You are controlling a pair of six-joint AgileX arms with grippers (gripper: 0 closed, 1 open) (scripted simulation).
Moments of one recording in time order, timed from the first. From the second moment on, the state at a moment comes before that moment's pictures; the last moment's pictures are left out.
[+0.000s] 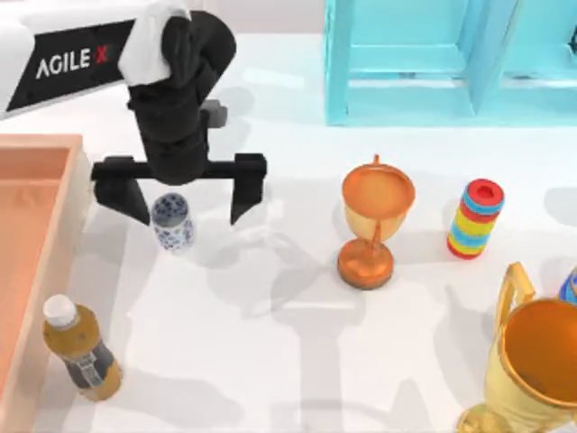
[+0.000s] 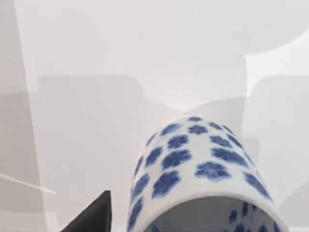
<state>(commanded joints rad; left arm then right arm) -0.41 2.19 1.67 -1.05 0.00 -0.38 0.00 0.00 0.00 0.00 0.00 0.00</state>
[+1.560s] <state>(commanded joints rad) -0.41 2.20 1.65 -1.02 0.00 -0.38 0.00 0.00 0.00 0.00 0.00 0.00</state>
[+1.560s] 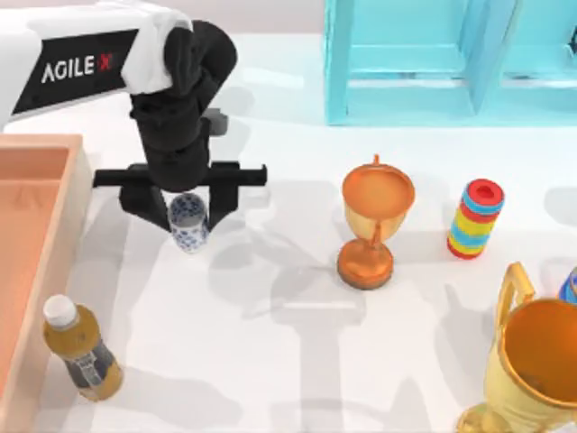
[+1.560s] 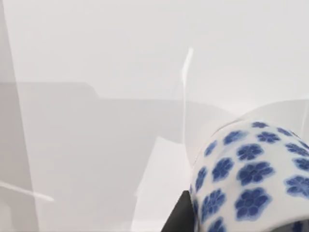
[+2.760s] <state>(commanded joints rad) 0.28 1.79 1.64 -1.42 0.00 0.30 0.00 0.00 0.00 0.00 0.00 0.00</state>
